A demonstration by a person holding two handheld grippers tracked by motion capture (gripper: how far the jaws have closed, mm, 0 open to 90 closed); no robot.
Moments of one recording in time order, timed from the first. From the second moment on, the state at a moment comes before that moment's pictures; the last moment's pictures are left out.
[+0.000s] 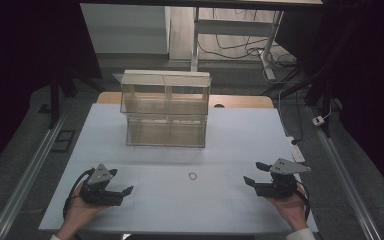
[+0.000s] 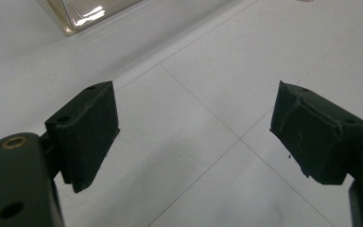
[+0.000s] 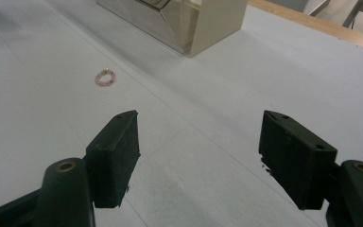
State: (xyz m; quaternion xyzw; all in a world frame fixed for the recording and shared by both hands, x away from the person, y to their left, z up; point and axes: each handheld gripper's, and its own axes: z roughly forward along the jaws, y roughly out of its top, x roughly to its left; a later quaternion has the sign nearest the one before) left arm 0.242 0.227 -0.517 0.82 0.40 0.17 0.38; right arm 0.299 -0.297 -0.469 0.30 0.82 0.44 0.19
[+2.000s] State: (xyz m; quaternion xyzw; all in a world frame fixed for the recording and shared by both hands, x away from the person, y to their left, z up) left arm 0.246 0.232 -0.517 0.81 0.41 0.18 0.38; right arm 0.330 -0.171 -0.452 0.21 0.88 0.41 0.12
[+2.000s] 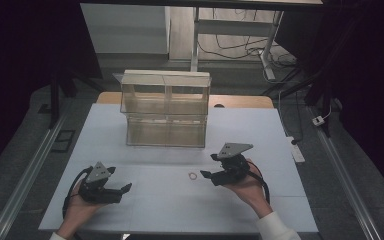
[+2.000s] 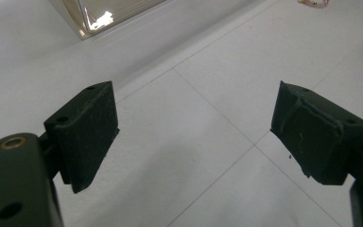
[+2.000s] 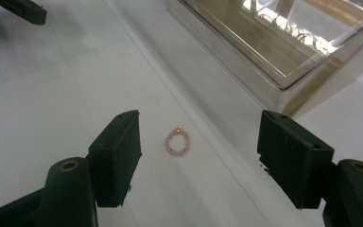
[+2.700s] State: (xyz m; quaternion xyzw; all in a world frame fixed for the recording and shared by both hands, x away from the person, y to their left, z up) left arm 0.247 0.230 -0.518 0.81 0.41 0.17 0.38; right arm 0.345 -0.148 -0.477 0.23 0.90 0.37 0.10
